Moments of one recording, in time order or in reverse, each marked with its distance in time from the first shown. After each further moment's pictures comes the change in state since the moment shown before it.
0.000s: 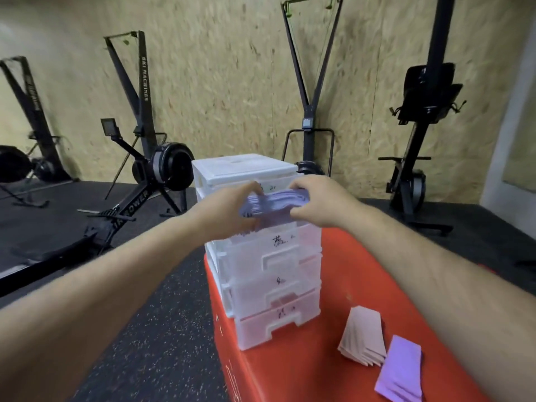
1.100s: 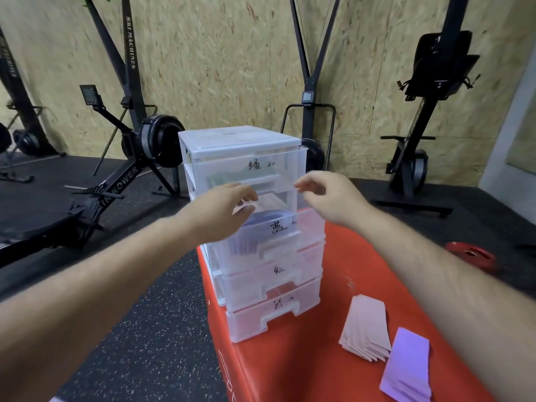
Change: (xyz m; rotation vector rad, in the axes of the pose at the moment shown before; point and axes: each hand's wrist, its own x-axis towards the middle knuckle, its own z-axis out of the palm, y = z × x) left_hand 0.024 -0.045 0.067 -0.017 0.032 0.066; right_hand 0.017 0.062 0.060 0.294 0.084 0.050
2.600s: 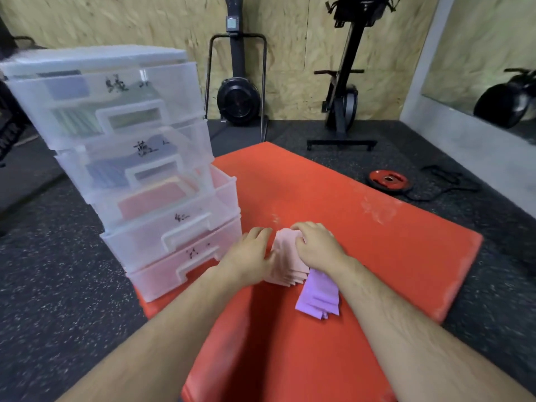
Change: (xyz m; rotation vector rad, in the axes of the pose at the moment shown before) left_hand -0.016 0.142 0.278 -0.199 -0.345 -0.042; right_hand -0.200 0.198 0.052 -0.344 -0.208 0.528
